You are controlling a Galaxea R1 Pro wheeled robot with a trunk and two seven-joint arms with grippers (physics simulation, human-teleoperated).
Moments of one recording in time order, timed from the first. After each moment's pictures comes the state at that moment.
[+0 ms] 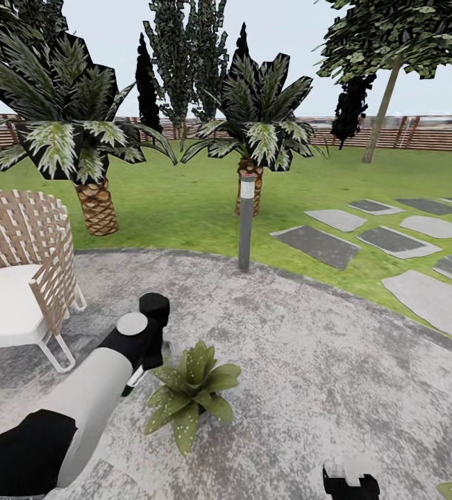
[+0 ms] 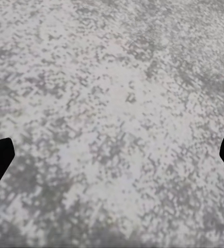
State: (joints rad) left arm -0.99 -0.08 -0.21 -0.71 -1.66 0.65 -1.56; right arm -0.45 -0.08 0.57 -0.03 -0.49 -0.44 -0.17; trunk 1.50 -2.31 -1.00
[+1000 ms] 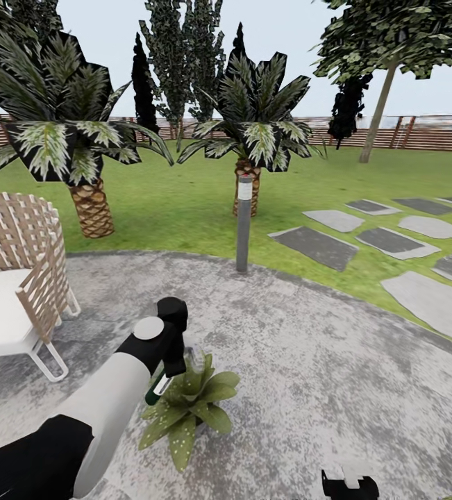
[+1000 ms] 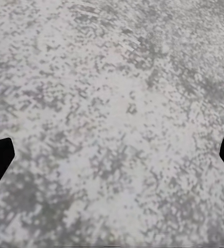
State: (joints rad) left arm -0.97 -0.16 -0.22 -0.71 -1.58 0.65 -1.56; right arm -0.45 -0.08 0.57 -0.03 -0.49 -0.44 -0.17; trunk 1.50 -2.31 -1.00
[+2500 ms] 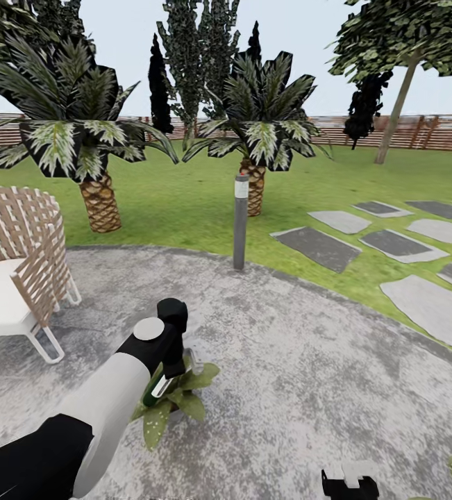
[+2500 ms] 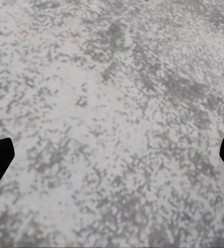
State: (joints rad) left arm -0.97 -0.16 -0.22 -0.69 -1.59 0.67 -1.56; right arm -0.45 -0.08 0.57 -0.03 -0.49 -0.44 -0.17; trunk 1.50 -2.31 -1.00
